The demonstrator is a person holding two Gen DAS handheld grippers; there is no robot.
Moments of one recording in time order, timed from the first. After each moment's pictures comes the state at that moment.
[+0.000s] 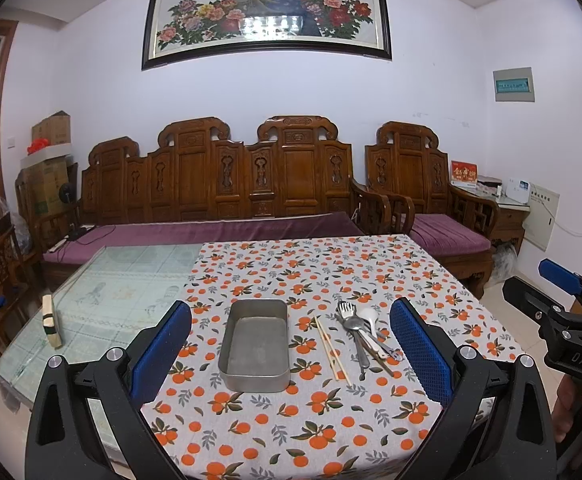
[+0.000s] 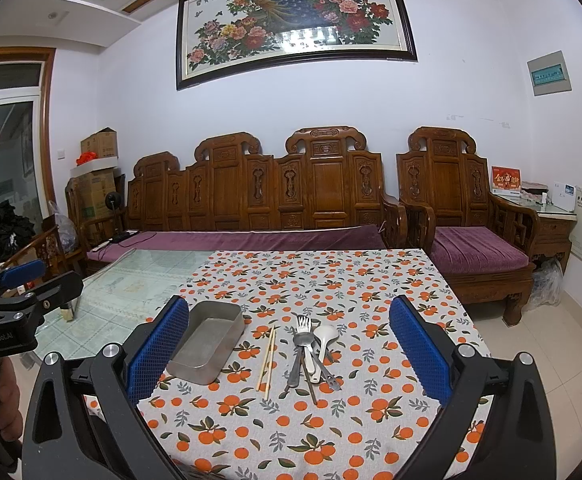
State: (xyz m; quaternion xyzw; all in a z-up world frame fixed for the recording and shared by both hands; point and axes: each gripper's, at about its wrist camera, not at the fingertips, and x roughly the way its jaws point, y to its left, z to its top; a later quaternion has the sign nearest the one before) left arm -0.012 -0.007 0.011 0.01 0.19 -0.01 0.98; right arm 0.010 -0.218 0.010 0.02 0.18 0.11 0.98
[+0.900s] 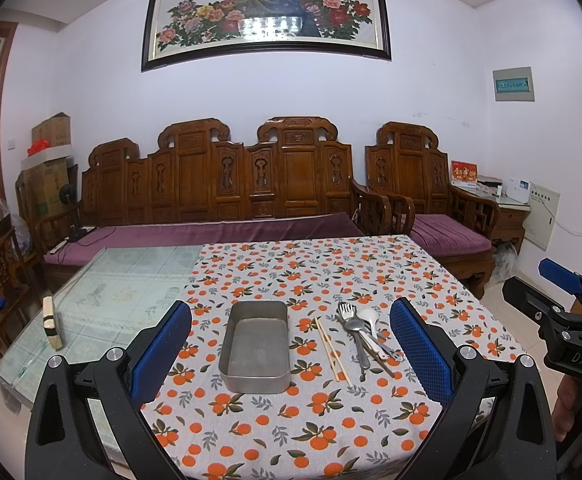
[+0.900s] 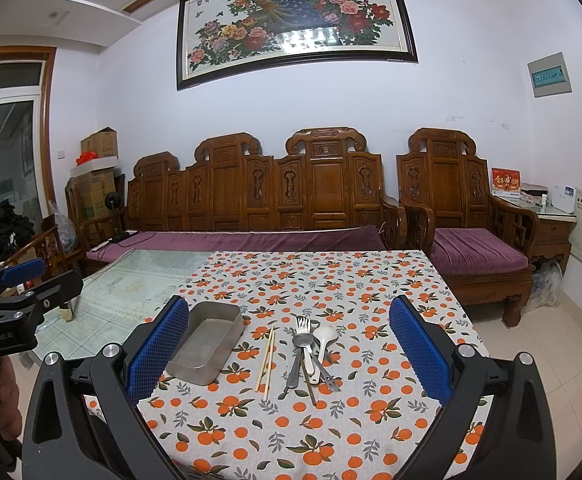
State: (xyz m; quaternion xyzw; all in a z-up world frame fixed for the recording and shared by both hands) left arm -0.012 -0.007 0.011 0.01 0.19 -0.01 0.98; right arm 0.011 -0.219 0.007 0.02 0.18 0.11 0.98
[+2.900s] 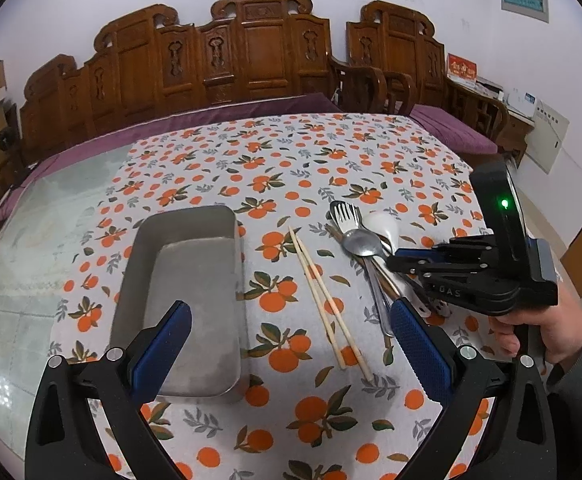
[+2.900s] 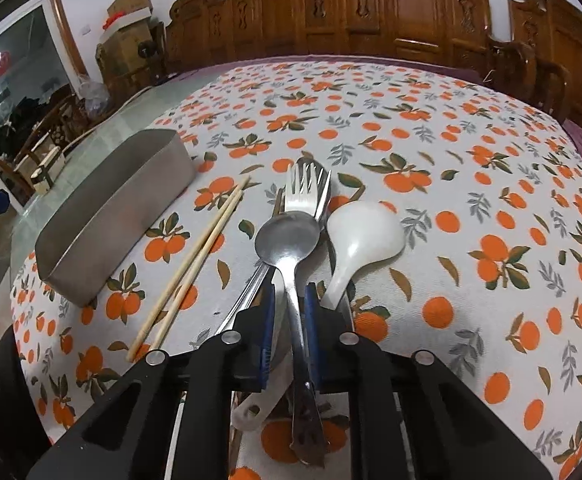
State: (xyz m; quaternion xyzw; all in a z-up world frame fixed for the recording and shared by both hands) left arm 0.193 -0.036 -0.150 0.03 0.39 -0.06 0.92; right arm 0.306 -0.194 -0.236 -0.04 0.46 0.28 0.84
